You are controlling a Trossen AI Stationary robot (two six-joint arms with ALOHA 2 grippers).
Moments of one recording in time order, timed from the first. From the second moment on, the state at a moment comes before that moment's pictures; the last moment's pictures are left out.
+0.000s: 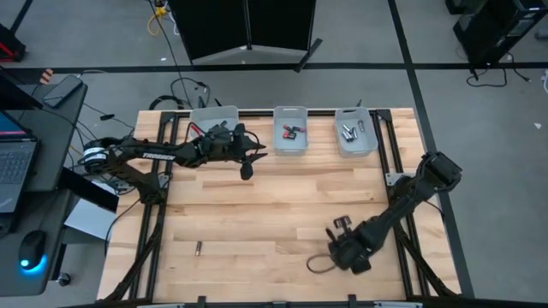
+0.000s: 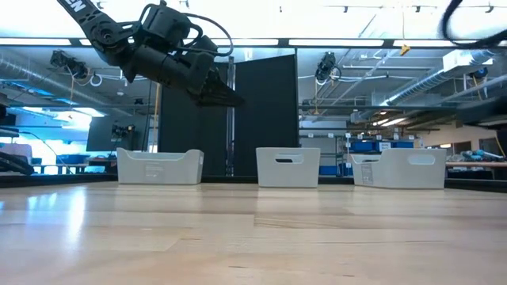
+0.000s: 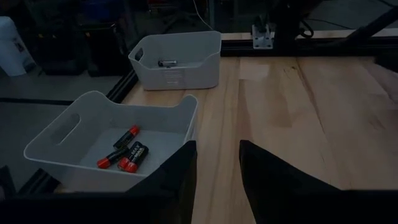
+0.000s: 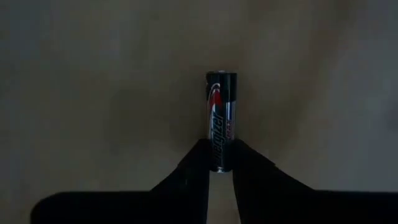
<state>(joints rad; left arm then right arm) 0.32 1.42 0.65 0.47 0.09 0.12 0.72 1.73 0.96 -0.71 0.00 0.43</state>
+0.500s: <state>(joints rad) 0.32 1.42 0.65 0.53 0.09 0.09 0.01 1.40 0.98 -1.01 0.54 0.29</state>
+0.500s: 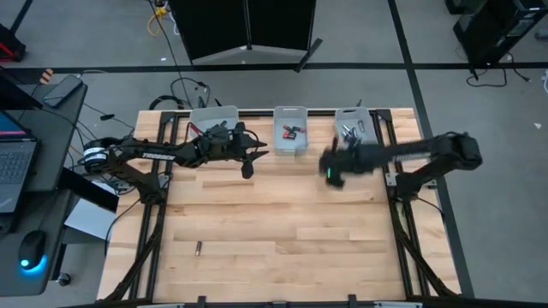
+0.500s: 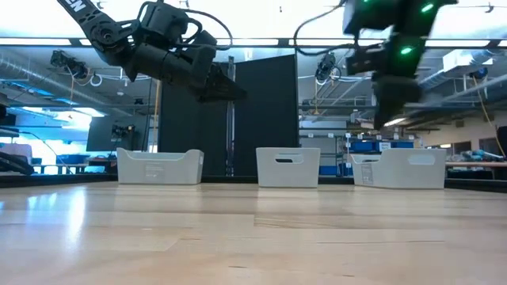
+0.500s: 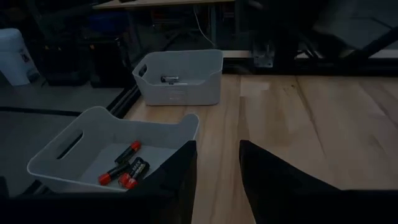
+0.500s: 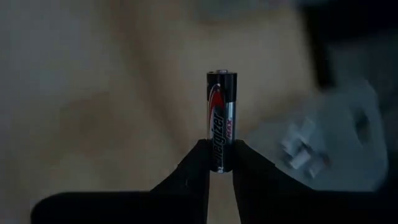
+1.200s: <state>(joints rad) 0.32 1.42 0.65 0.52 0.09 0.10 -0.92 1.58 0.96 -0.69 0.26 0.24</state>
